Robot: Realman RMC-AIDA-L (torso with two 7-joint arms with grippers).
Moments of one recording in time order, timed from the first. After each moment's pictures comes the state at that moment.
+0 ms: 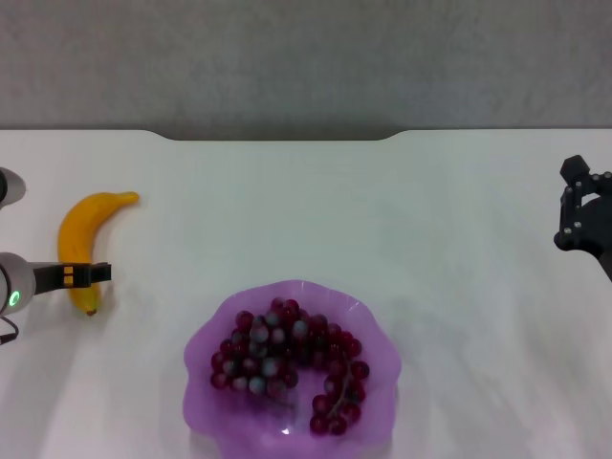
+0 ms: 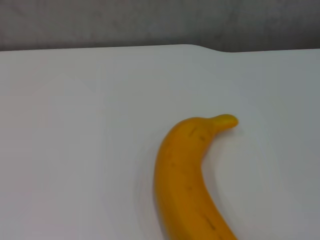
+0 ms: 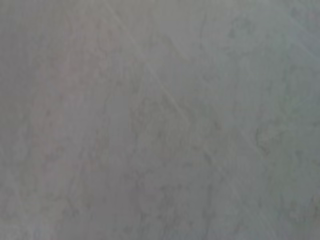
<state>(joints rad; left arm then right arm) -0.49 -2.03 -1.77 -0.77 2.62 -0.48 0.26 0.48 2.01 0.05 0.23 -1.61 -1.37 -0.06</state>
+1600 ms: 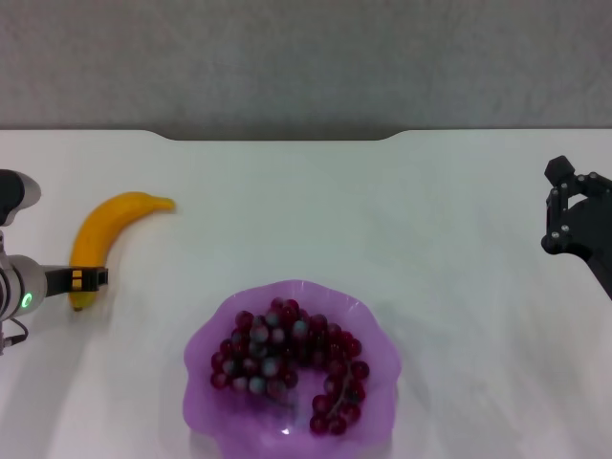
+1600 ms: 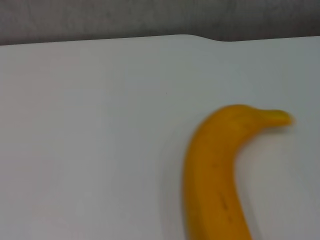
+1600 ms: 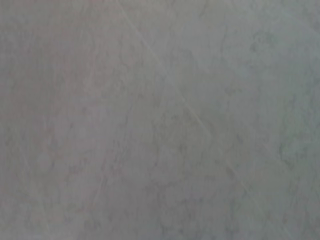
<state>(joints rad) -0.55 -2.03 -1.76 -0.65 2.62 -0.42 0.27 0.48 2.01 0.02 0.23 -1.63 -1.40 -0.06</state>
